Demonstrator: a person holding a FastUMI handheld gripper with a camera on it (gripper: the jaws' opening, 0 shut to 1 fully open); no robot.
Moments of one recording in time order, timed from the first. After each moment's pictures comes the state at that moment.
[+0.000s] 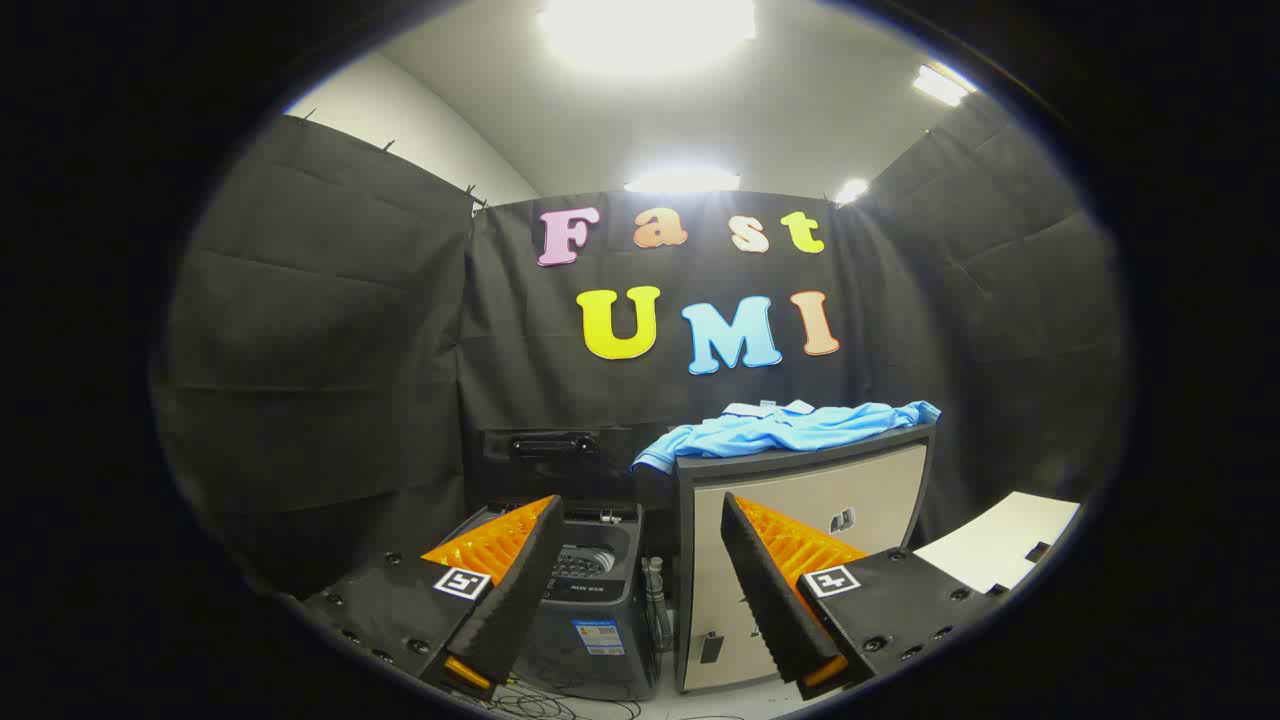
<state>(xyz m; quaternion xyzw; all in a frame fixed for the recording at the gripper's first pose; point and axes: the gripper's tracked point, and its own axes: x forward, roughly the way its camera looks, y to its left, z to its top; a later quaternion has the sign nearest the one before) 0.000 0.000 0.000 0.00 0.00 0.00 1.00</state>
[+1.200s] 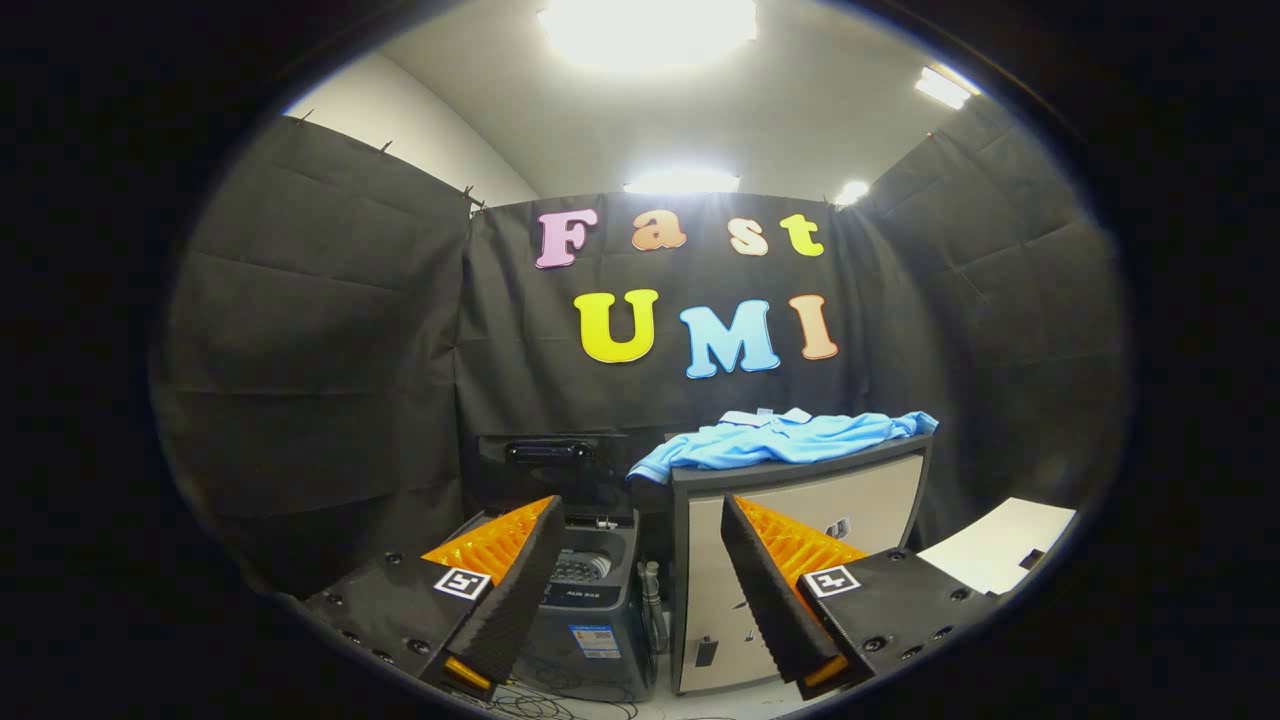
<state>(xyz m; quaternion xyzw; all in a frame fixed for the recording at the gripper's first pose) 0.013 -0.016 0.029 -0.01 0.00 0.00 1.00</state>
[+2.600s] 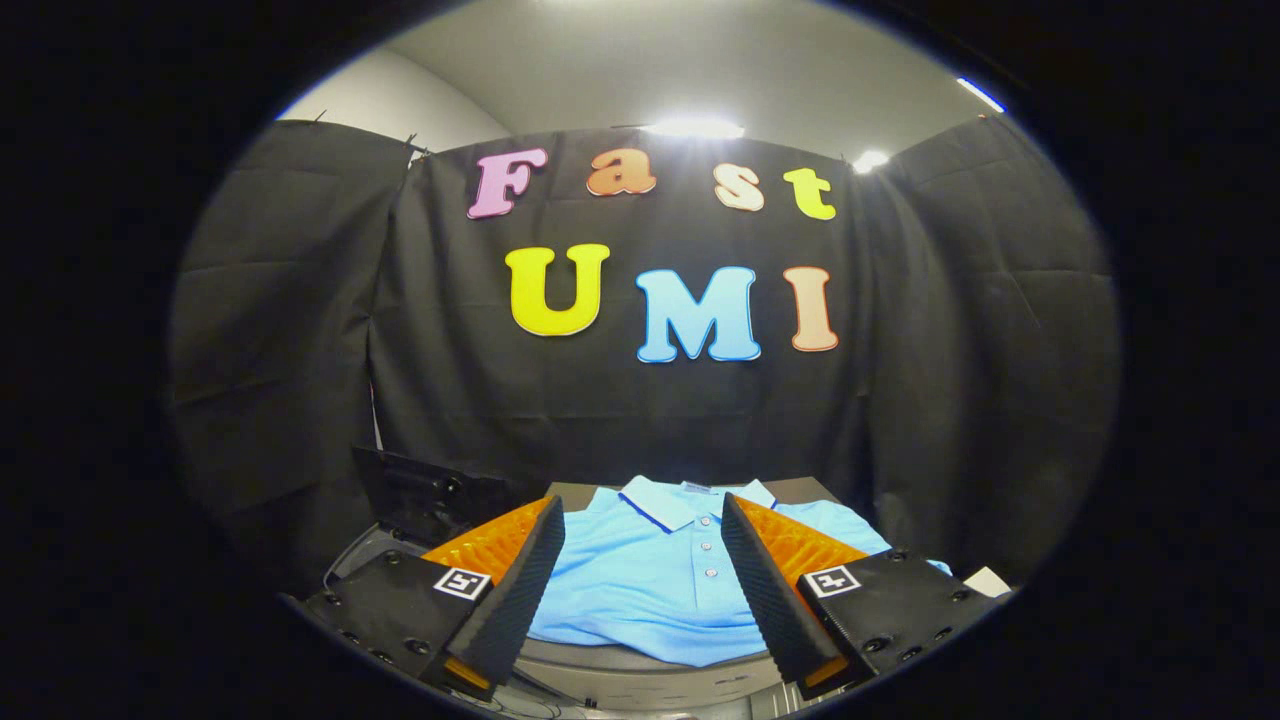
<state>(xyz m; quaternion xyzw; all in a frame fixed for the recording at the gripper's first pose) 0.271 -0.180 0.092 -0.04 0.13 -0.02 0.99</state>
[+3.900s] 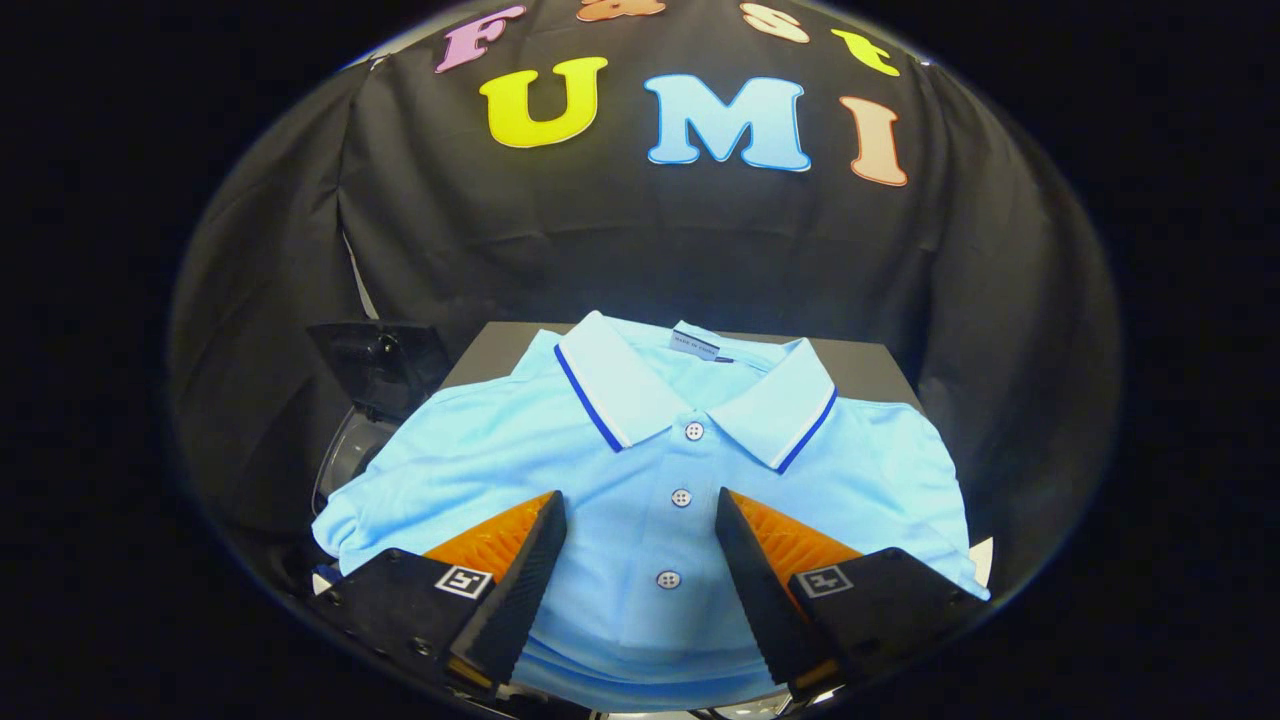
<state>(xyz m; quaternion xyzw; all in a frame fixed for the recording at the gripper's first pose) 0.328 -0.221 -0.025 -0.04 0.39 0.03 0.92</state>
